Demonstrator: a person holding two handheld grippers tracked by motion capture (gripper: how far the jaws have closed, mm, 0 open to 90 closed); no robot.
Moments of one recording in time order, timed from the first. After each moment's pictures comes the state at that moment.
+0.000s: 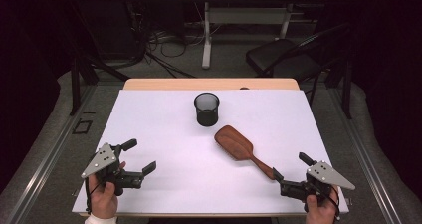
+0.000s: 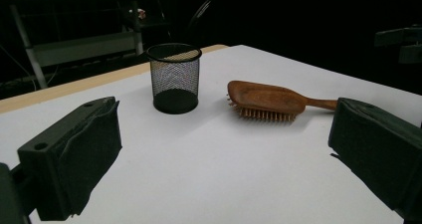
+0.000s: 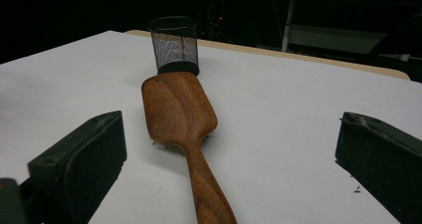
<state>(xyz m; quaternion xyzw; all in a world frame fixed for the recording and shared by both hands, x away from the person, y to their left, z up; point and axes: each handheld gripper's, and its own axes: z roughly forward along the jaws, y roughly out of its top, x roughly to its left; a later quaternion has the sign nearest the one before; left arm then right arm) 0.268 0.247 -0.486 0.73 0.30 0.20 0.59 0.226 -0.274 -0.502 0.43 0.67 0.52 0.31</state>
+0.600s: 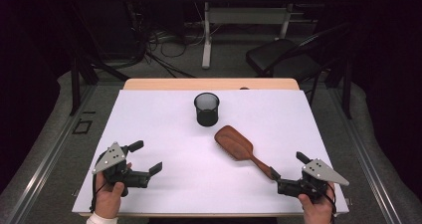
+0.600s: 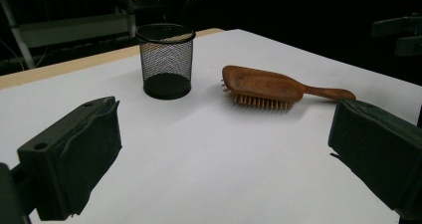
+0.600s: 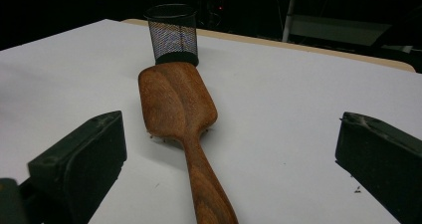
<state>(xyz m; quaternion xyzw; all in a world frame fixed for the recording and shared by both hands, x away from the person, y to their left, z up) 0.277 0.233 -0.494 0.74 0.31 0.17 0.57 0.234 -0.269 -0.506 0.43 0.68 0.50 0.30</state>
